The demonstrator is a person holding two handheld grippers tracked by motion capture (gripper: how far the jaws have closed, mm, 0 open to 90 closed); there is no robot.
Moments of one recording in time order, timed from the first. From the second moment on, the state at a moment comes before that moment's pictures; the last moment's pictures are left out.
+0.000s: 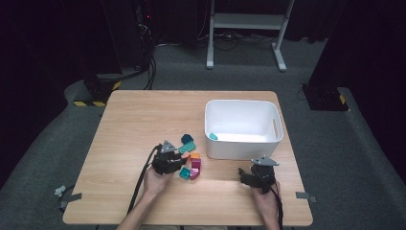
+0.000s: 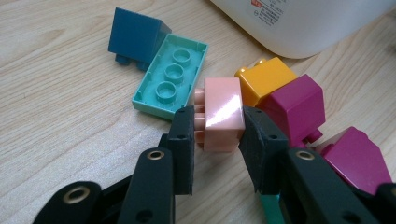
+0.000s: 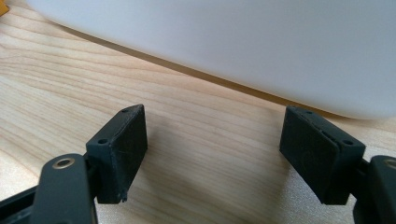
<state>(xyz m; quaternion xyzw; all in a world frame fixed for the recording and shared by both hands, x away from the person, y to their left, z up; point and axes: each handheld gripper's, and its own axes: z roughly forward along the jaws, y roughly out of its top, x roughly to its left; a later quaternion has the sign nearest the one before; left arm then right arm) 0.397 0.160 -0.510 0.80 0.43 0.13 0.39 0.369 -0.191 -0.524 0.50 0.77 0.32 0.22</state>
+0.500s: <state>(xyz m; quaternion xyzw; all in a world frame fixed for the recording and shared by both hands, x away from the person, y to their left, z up) 0.393 0.167 -0.501 0.80 0.42 0.13 0.41 0.369 -0.191 -0.524 0.50 0.77 0.32 0.22</state>
